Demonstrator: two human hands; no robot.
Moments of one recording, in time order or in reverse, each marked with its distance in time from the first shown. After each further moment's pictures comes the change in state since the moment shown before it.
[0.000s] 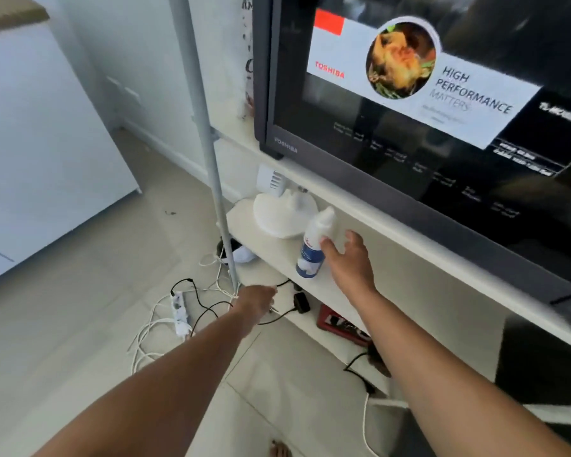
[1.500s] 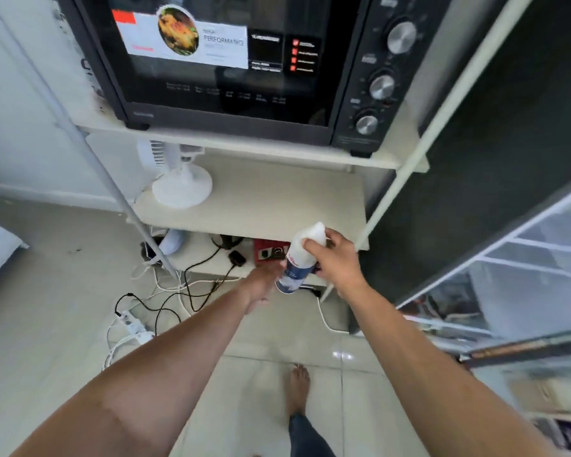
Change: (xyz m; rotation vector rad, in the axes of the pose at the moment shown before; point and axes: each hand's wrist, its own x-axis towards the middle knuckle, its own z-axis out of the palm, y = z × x) left_hand -0.191 -0.061 0.089 0.439 -0.467 0.180; right_hand -0.249 0.081 -0.110 0.438 0.289 0.234
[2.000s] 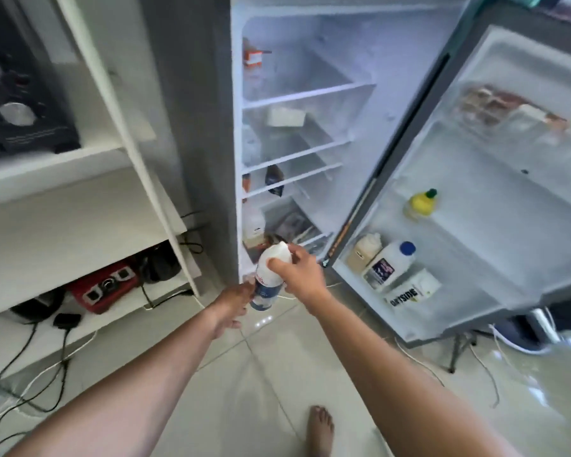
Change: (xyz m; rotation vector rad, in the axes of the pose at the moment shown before) left_hand -0.033 -0.018 0.288 0.460 -0.469 -0.023; right_hand -0.129 0.130 -0.259 0.091 0.511 0.219
